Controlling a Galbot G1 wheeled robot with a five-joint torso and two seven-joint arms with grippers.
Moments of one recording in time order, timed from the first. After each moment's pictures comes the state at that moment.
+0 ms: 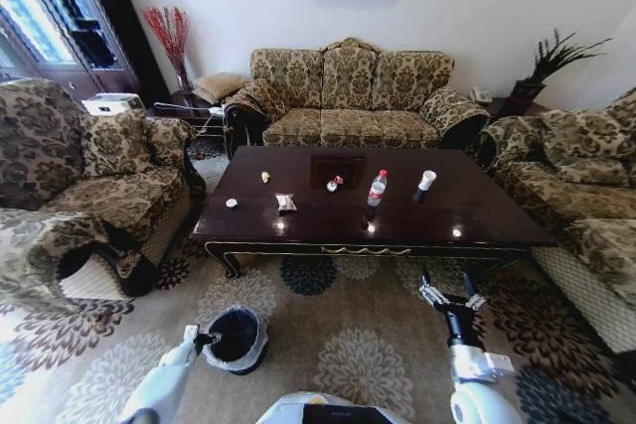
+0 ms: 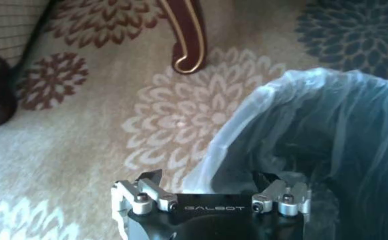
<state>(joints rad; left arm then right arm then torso) 0.92 -1.19 -0.48 -0.47 -0.13 -0.02 0.19 -1.75 1.36 0.67 2.03 0.30 0.32 0.09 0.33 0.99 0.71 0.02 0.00</state>
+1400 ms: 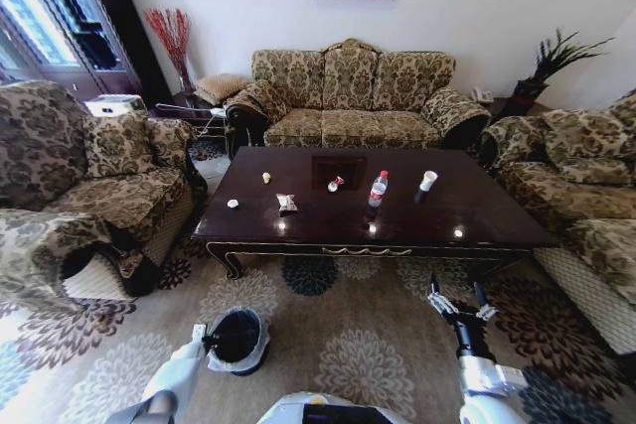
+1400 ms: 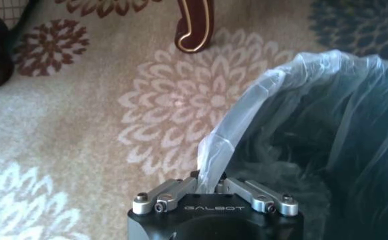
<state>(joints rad) 0.87 -1.24 -0.59 -0.36 -0.08 0.00 0.20 -1.79 1.35 0.70 2.04 0.31 0.34 0.09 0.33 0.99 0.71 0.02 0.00</state>
